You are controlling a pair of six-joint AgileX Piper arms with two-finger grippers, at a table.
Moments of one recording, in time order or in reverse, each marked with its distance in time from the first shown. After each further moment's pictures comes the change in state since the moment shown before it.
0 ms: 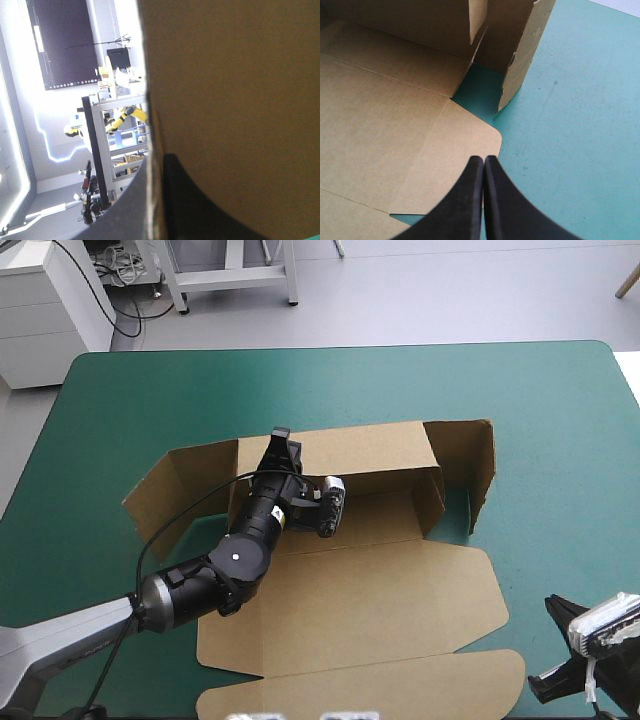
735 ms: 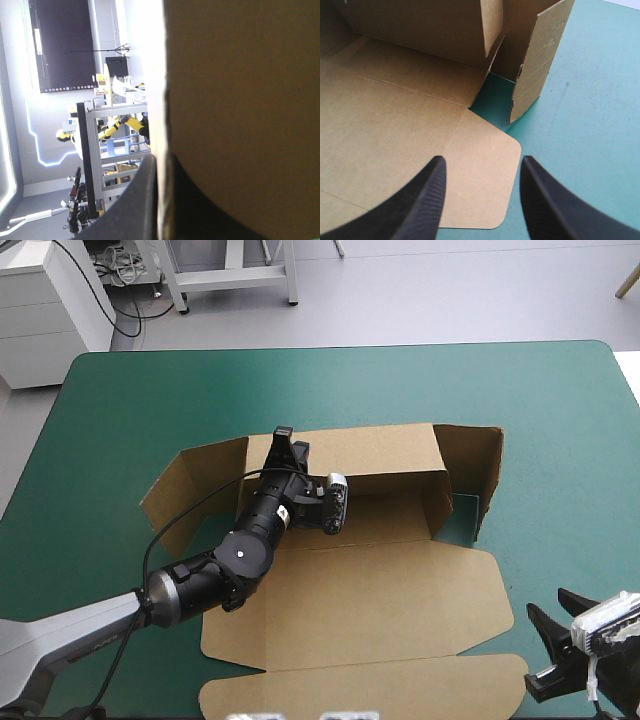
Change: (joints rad) left arm 0.023 0.028 0.001 0.054 -0.048 -0.130; right arm 0.000 0.000 0.000 0.038 -0.015 0.046
